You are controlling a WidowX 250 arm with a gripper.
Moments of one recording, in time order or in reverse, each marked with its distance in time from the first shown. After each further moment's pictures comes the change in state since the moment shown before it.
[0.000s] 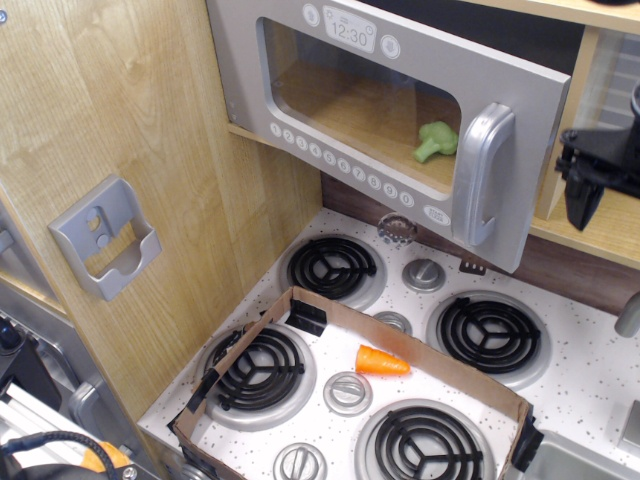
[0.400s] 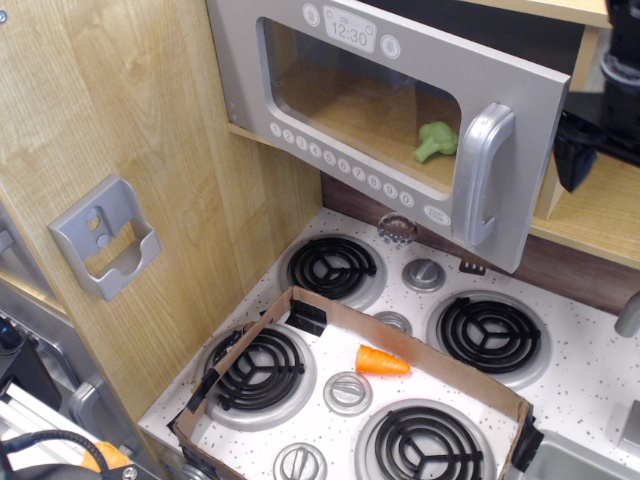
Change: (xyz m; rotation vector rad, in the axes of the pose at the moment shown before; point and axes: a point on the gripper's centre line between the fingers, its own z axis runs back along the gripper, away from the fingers) arm 0.021 0.027 0.002 -0.044 -0.034 -0.086
